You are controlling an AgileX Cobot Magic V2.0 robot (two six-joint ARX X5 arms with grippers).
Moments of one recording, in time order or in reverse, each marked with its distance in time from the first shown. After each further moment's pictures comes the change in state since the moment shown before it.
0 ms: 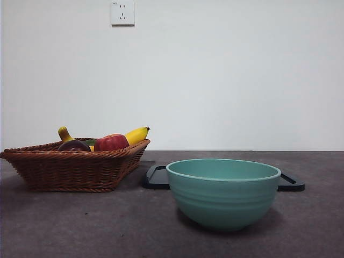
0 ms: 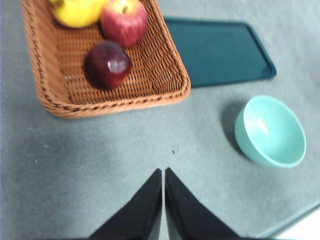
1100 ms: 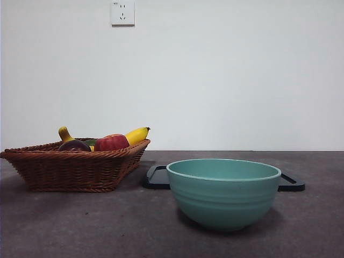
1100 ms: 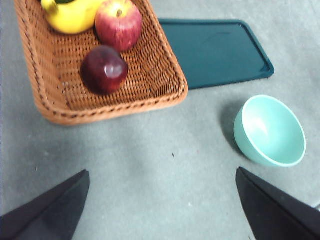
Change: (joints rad) left arm -0.006 0.005 0.002 0.025 0.000 0.008; right arm 0.039 0.023 0.001 -0.010 0.001 -0.001
